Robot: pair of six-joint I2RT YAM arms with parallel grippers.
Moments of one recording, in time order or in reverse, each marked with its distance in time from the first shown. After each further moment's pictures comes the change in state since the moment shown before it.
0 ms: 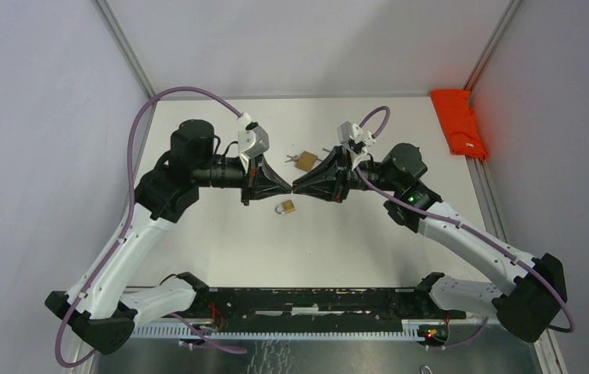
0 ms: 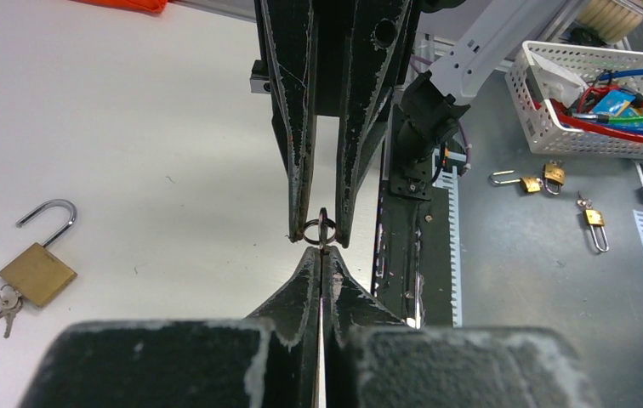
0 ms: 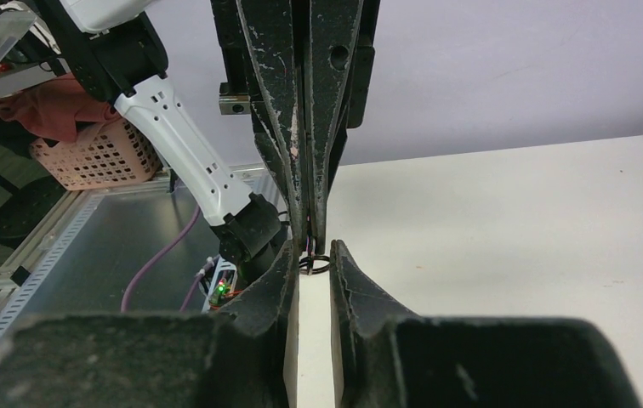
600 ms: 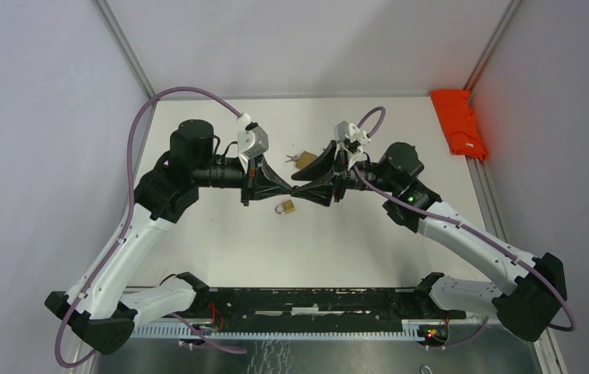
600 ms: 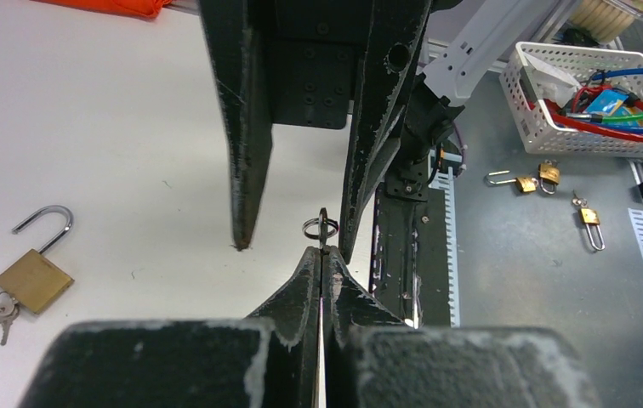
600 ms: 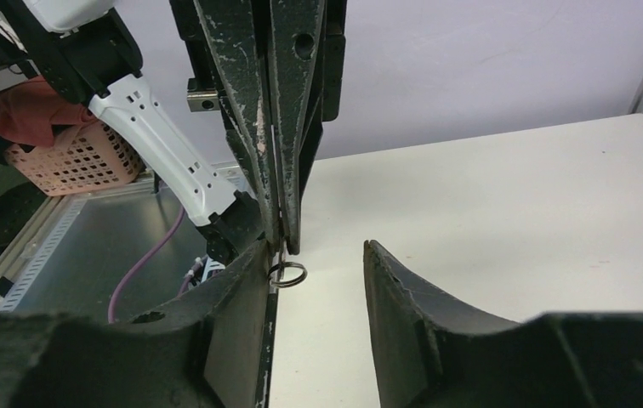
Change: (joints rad) left arm 0.000 -0.002 0.000 0.002 0.011 0.000; right arm 0.011 0.002 0.008 -0.056 0.054 -0.029
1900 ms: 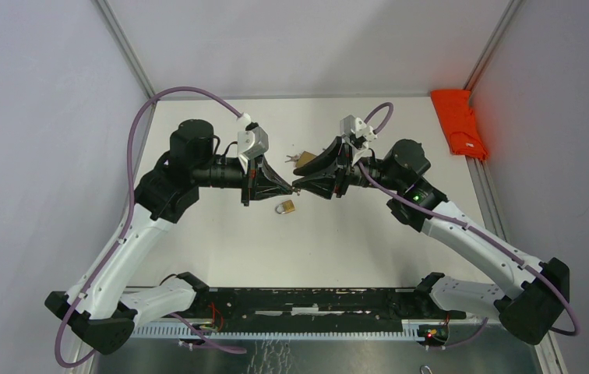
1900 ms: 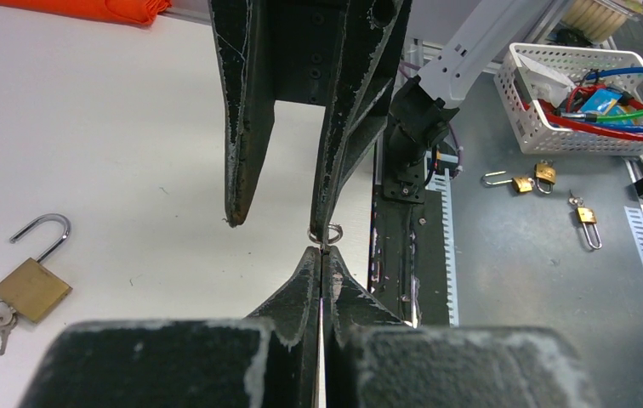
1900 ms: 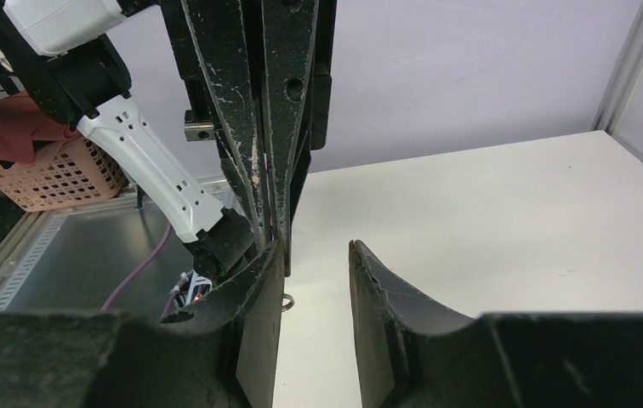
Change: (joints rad) left arm 0.000 0.000 0.000 0.014 0.014 0.000; right arm 0.002 -0.021 0.055 -0.063 0.045 -0.028
